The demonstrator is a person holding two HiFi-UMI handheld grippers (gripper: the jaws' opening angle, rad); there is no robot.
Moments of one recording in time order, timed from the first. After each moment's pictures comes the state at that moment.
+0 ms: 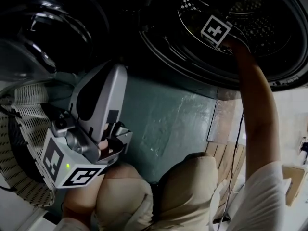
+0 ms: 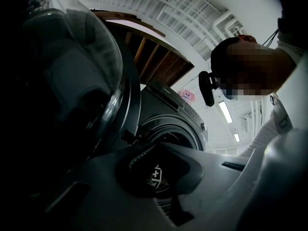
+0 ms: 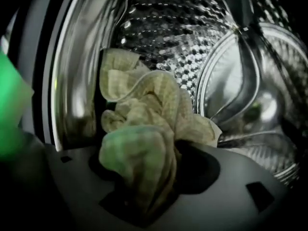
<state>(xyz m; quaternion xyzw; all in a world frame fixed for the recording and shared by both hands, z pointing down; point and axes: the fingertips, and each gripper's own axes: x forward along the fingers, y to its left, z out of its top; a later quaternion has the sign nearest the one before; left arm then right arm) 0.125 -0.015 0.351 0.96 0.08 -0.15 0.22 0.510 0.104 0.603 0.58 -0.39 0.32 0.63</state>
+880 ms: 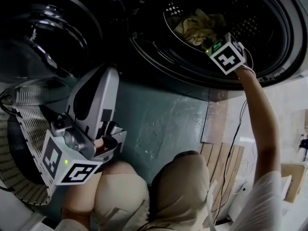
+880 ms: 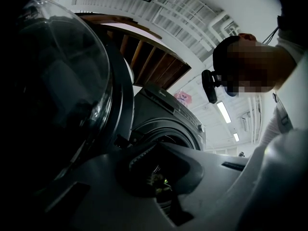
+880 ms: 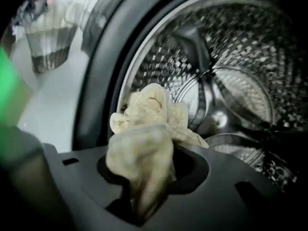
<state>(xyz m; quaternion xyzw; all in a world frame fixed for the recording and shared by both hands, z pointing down) 0.118 -0.005 0.337 0.96 0.08 -0.16 0.22 0.450 0.120 0.511 0.67 -0.43 0.16 0.58</state>
